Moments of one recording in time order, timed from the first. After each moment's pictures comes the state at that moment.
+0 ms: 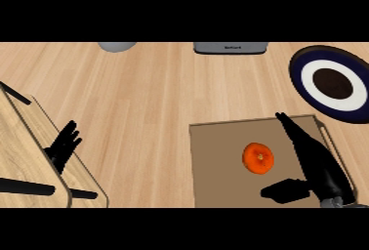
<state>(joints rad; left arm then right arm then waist) 0.00 0.60 -0.33 -1.40 0.55 0.27 0.05 -0.07 -0.53 0.42 -1.89 0.42 -0.05 0.74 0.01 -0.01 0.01</state>
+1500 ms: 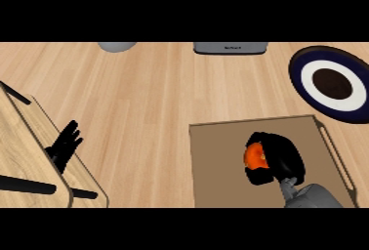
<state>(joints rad) -0.01 0.61 -0.36 -1.39 0.57 0.29 0.05 -0.18 -0.39 0.52 -1.51 0.66 -0.02 0.65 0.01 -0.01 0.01</state>
